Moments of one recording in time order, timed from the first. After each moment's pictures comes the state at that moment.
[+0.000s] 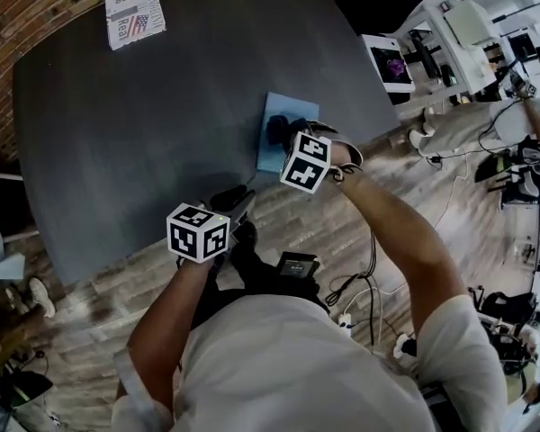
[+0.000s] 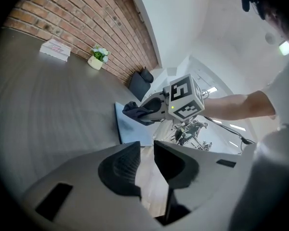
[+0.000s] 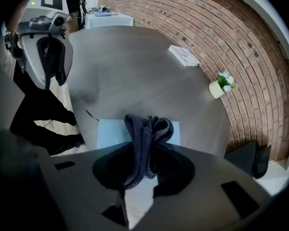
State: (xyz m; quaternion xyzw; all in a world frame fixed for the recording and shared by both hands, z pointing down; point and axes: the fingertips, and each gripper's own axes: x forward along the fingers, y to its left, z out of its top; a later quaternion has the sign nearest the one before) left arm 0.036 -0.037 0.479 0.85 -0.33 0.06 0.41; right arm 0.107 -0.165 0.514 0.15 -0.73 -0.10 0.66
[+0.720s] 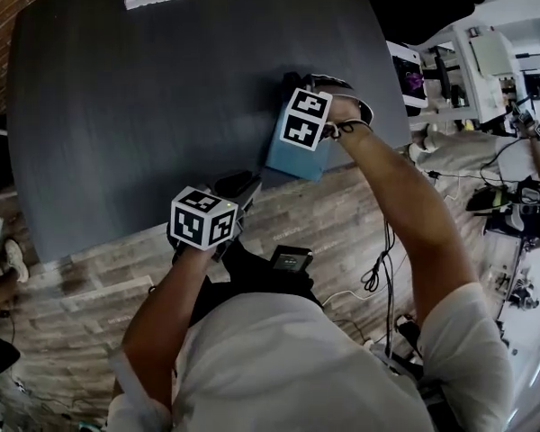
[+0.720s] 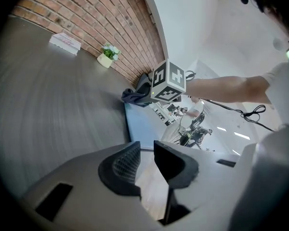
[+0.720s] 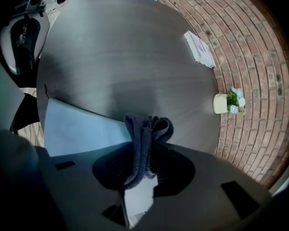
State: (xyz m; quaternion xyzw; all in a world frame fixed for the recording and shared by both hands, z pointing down) left arm 0.033 -0.062 0.506 0.82 -0.36 0.04 0.44; right arm 0.086 -0.268 0.530 0.09 -0.62 -0.23 0.74
